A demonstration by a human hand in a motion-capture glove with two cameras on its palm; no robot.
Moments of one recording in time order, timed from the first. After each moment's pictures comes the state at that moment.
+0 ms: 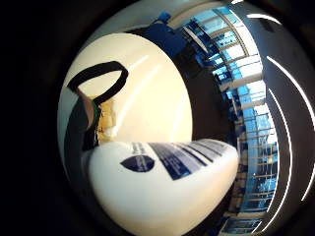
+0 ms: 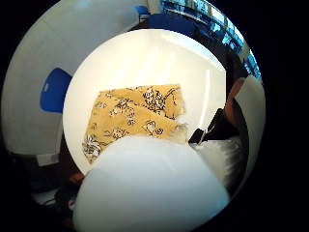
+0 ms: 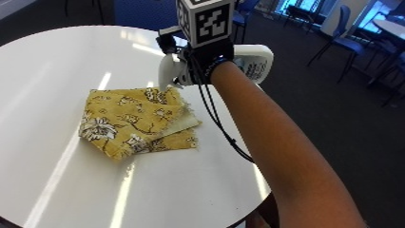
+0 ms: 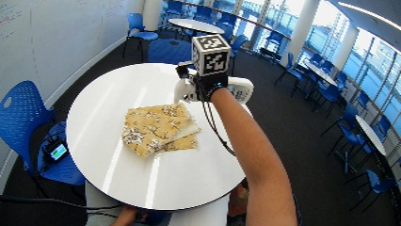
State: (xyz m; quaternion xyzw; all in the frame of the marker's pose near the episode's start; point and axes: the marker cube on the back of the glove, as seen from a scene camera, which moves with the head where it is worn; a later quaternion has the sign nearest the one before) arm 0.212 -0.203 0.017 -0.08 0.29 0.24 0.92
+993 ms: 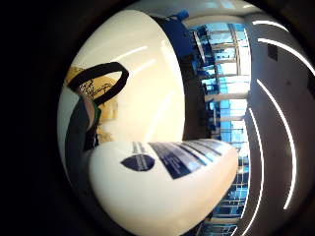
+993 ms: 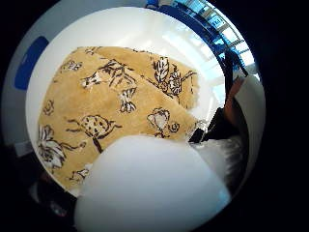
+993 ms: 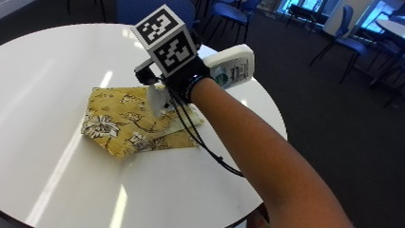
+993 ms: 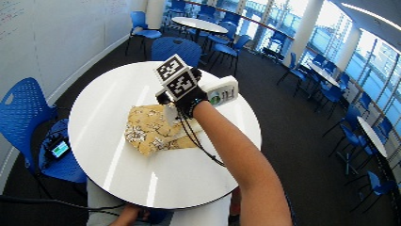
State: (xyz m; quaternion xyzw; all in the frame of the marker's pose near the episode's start) arm 0.183 -0.211 0.082 -0.16 0.41 0.17 0.88
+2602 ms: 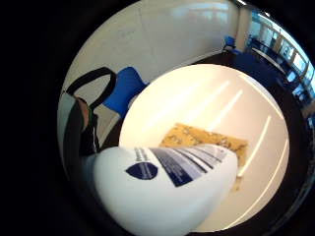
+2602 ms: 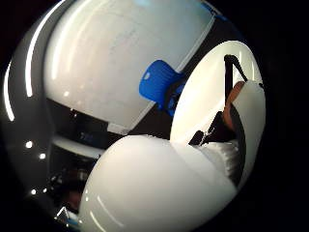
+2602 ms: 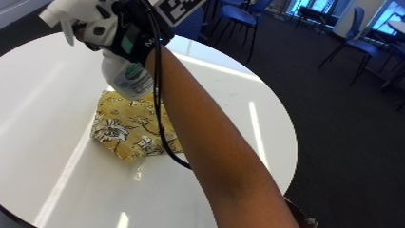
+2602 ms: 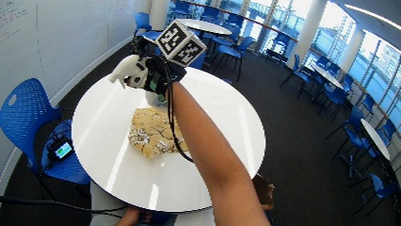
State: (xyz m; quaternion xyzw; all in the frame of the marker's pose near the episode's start) arm 0.077 -0.297 0.020 0.06 -0.14 0.10 0.98
